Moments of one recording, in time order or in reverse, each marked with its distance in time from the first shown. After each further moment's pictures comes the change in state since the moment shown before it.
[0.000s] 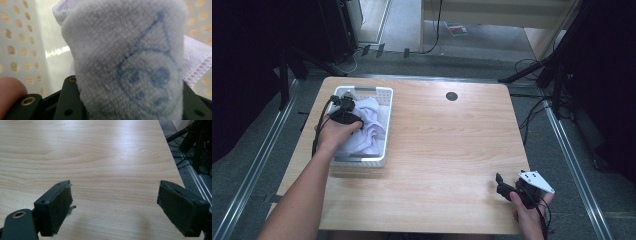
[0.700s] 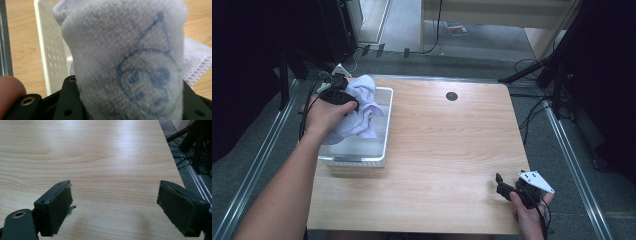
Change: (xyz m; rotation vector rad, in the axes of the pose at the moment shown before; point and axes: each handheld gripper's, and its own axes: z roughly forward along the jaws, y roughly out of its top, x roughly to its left) left arm -0.010 0.032 -0.081 -0.068 0.009 0.009; right arm 0.000 0.000 0.000 -0.001 0.001 -0.003
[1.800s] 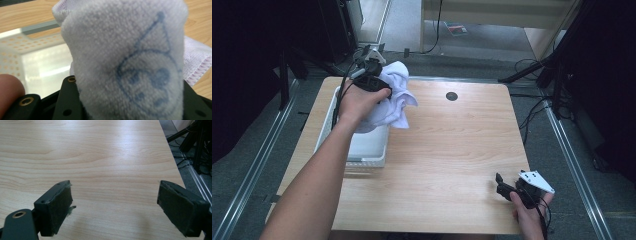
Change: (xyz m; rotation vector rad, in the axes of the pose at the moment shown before) left arm -0.090 0.041 -0.015 -0.046 -0.087 0.057; right arm 0.000 0.000 0.000 0.001 0.002 0.005
